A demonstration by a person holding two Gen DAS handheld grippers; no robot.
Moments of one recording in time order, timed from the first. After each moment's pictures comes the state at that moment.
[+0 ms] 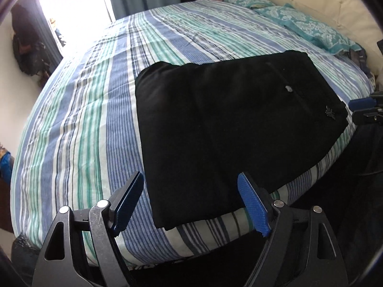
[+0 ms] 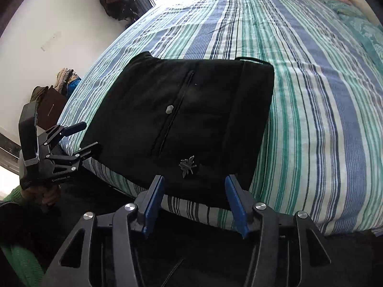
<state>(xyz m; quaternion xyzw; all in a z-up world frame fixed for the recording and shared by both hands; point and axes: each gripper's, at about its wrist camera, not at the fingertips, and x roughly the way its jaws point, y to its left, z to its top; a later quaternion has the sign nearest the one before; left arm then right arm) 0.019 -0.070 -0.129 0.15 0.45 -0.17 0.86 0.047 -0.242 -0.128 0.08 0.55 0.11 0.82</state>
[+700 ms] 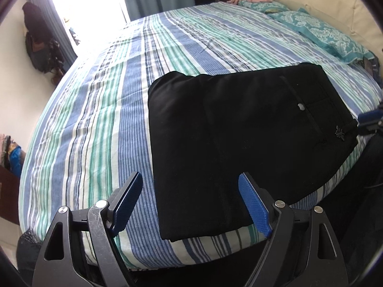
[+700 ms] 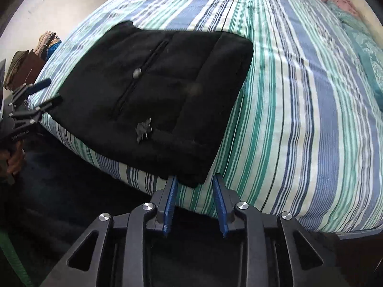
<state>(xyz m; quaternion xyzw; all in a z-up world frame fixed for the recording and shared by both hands) 0.031 -0.086 -0.124 0.16 0.45 -0.13 0.87 0.067 -0.250 -0.131 -0.01 0.61 0.08 0.79</state>
